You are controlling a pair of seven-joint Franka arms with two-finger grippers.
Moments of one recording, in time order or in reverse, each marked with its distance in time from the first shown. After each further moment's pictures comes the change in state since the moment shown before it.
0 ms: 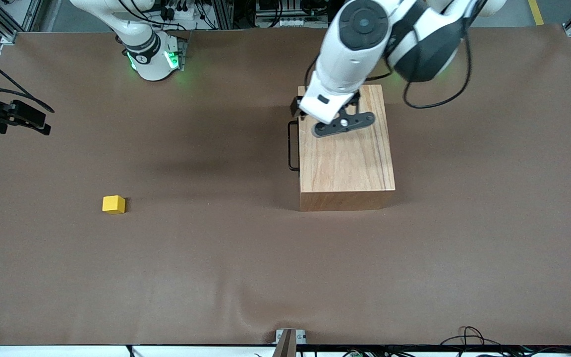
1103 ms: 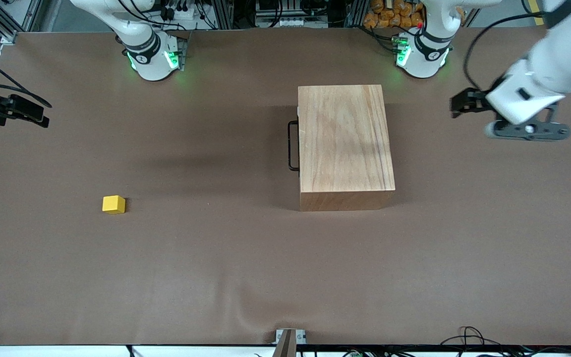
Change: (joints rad) left arm 0.463 -0.277 0.015 -0.135 0.118 -0.260 0.749; right arm -0.020 -0.003 -0.002 0.006 -0.001 -0.074 -0.005
